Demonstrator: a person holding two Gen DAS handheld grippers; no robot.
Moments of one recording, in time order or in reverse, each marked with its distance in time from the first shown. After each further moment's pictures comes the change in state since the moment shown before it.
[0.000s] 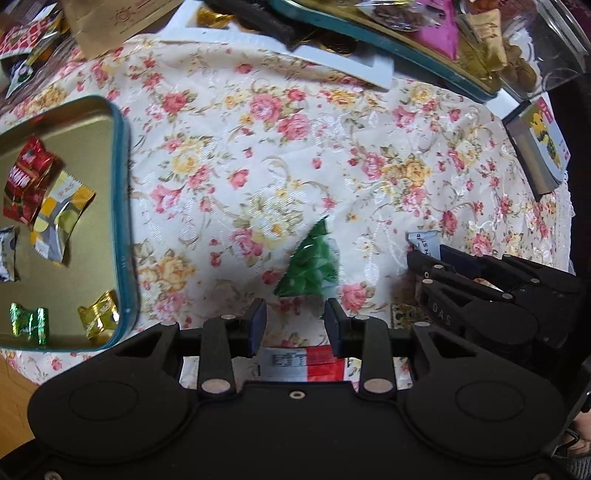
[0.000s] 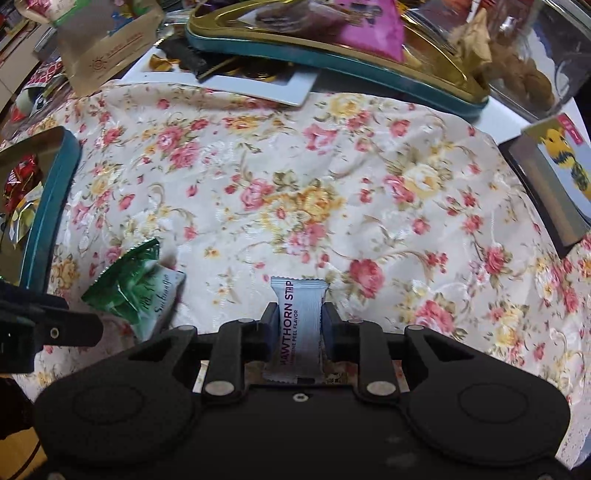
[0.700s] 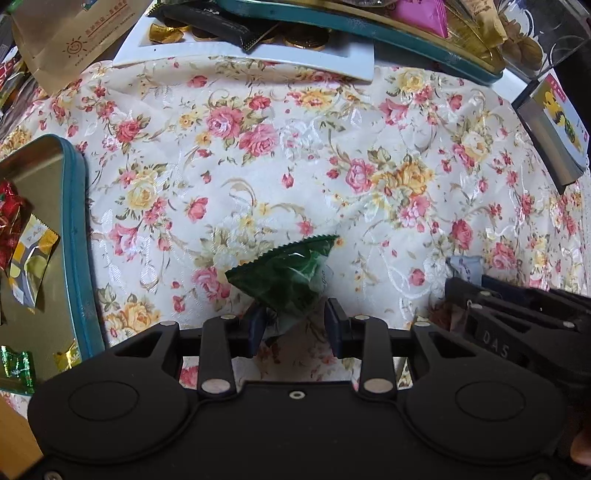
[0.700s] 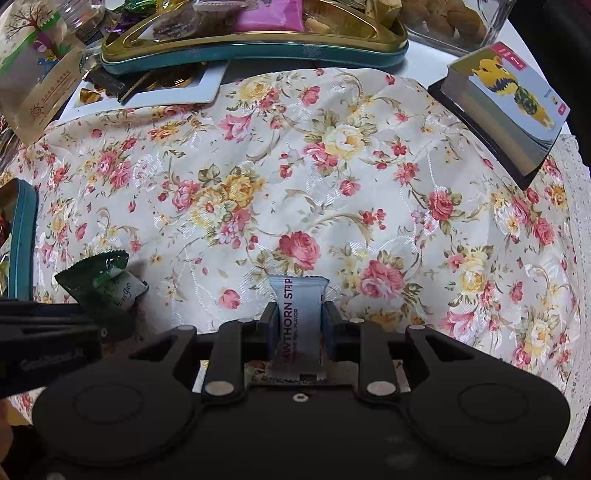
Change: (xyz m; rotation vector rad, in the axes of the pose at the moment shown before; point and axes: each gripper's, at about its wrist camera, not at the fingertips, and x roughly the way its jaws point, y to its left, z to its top) left arm 0.040 -0.034 0.010 0.059 -0.055 0.085; right arm -0.003 -0.038 -0.009 0.223 0.048 -0.035
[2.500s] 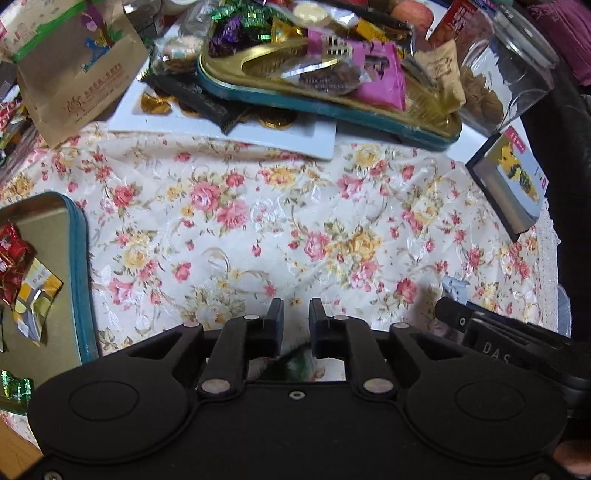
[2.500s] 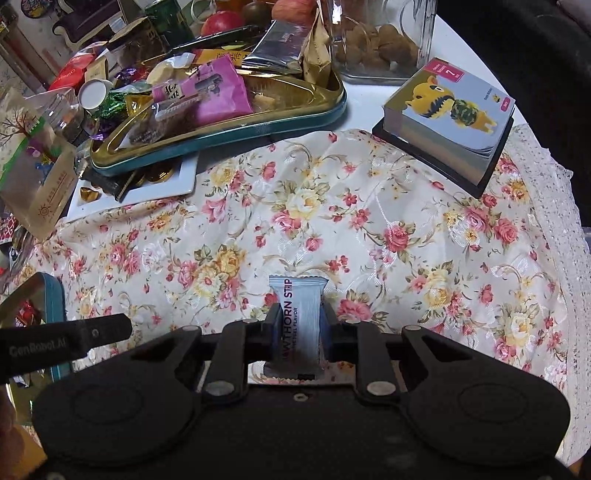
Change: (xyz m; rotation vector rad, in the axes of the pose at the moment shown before) left arm -0.035 -0.004 0.015 -0.010 -0.128 -0.090; right arm -0.045 -0.033 0.006 0.196 -0.145 0.059
